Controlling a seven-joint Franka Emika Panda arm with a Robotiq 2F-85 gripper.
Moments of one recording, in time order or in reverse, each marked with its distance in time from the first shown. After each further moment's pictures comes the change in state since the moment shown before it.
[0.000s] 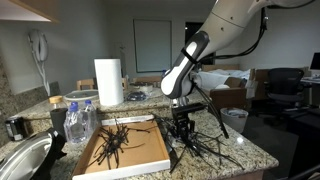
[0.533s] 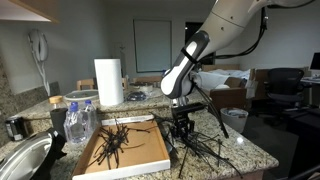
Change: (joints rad) arm 0.002 -0.002 0.000 0.000 -0.004 0.000 0.001
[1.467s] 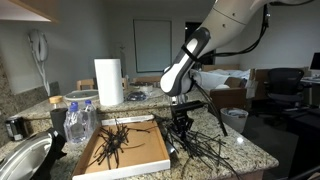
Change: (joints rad) arm 0.008 -0.023 -0.002 0.000 -0.001 0.002 0.002
